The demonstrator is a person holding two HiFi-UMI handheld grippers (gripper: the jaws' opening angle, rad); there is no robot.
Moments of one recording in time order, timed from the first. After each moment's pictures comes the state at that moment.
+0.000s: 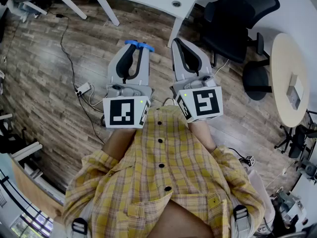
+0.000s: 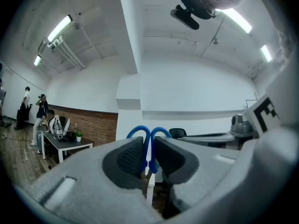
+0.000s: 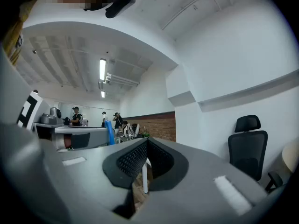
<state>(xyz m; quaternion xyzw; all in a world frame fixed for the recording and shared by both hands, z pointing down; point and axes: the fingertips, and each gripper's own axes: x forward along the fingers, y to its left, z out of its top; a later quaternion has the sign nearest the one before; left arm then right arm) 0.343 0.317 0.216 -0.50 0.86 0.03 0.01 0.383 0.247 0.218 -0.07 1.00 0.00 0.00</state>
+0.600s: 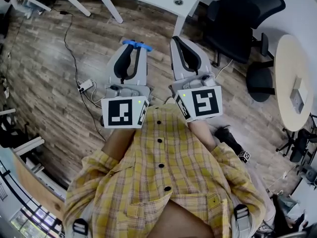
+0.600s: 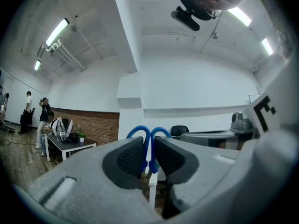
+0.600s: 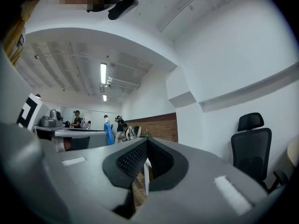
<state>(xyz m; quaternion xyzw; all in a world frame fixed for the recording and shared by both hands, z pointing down) 0.349 0.302 0.220 -0.49 0.87 0.02 0.01 0.387 0.230 0.218 -0.06 1.00 -0.01 0.02</state>
